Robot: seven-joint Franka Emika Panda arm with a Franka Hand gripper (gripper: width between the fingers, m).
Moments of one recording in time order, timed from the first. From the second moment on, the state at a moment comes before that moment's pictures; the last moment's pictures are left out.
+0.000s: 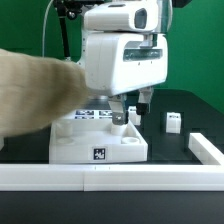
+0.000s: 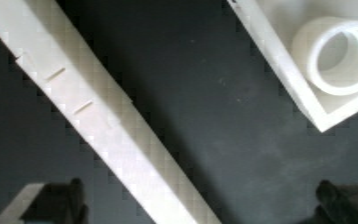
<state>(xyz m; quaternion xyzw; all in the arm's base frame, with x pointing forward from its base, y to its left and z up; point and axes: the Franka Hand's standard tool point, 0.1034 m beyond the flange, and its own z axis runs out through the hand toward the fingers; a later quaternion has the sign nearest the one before) 0.613 0.015 0.088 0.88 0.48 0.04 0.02</state>
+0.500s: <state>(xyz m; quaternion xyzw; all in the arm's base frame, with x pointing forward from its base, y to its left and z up) 0.614 0.014 0.088 0.88 0.48 0.04 0.02</state>
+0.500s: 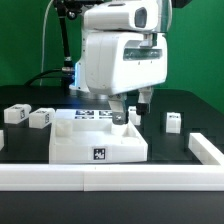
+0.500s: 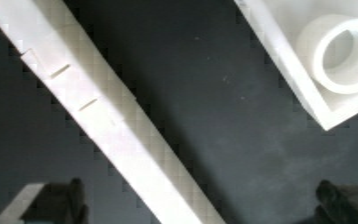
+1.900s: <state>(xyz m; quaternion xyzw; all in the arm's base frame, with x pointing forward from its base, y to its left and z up) 0.614 0.014 0.088 0.88 0.48 0.04 0.02</state>
